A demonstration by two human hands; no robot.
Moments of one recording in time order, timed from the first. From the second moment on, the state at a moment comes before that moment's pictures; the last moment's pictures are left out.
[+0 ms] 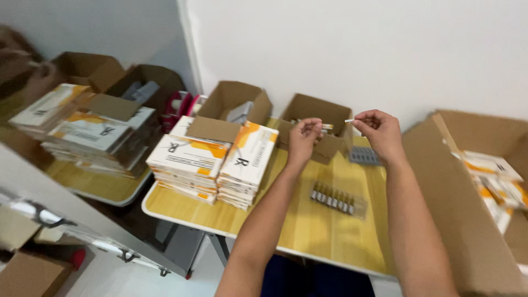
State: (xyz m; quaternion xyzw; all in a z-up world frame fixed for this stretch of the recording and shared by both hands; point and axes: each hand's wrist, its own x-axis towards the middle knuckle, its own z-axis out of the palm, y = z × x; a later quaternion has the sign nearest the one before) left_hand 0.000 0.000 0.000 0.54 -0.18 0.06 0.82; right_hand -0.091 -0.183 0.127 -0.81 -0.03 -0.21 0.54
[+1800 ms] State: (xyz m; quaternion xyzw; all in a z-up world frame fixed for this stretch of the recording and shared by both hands) left_hand -0.111 -0.012 0.052 0.83 -0.48 -0.13 0.26; right_hand -0.201 -0.206 0.055 -0.97 0.03 0.04 0.23
